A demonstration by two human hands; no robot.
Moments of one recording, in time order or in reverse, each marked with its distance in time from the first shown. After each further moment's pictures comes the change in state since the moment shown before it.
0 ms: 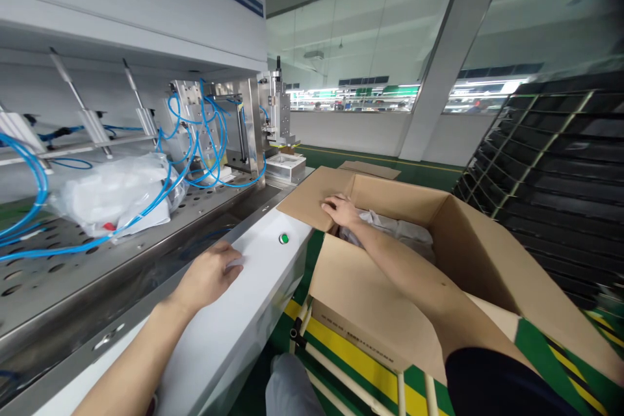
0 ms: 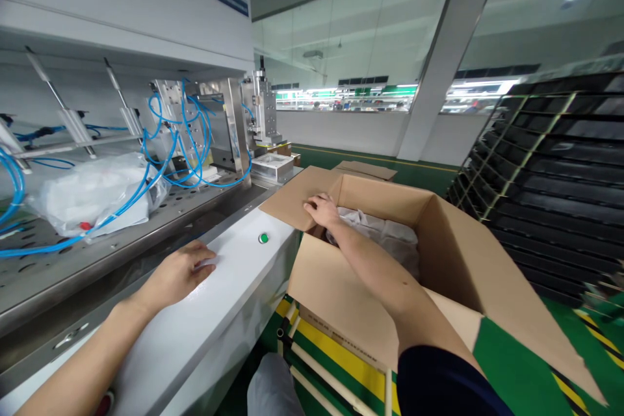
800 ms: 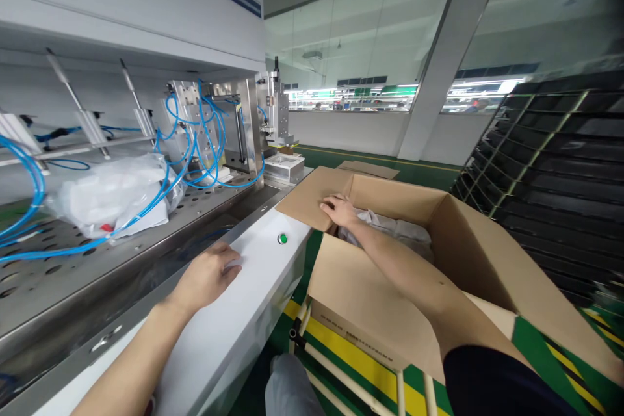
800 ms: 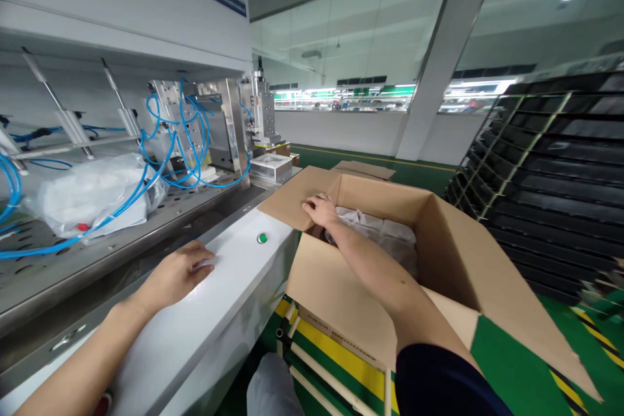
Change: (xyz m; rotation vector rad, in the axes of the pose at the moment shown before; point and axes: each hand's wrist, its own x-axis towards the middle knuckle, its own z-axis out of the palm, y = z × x) left_hand 0.000 0.001 -0.001 0.006 -0.014 0.002; right_hand -0.001 -0.001 0.000 -0.010 0.004 -0.012
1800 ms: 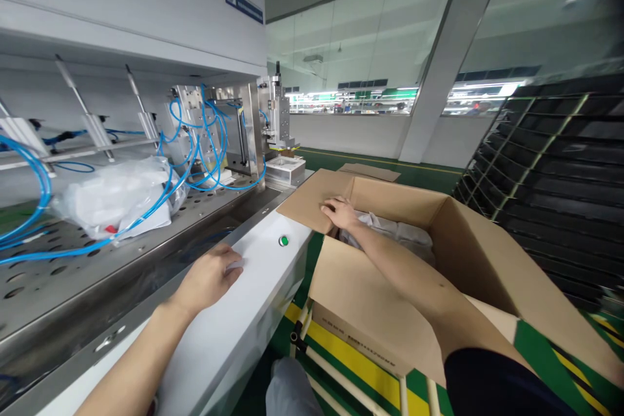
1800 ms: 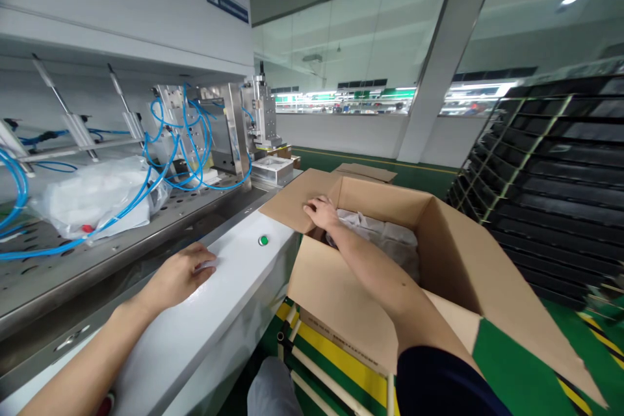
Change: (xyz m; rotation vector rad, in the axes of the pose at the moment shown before) left_hand 0.000 -0.001 0.001 0.001 0.034 0.018; right_hand 0.002 0.003 0.004 -0.016 0.005 0.000
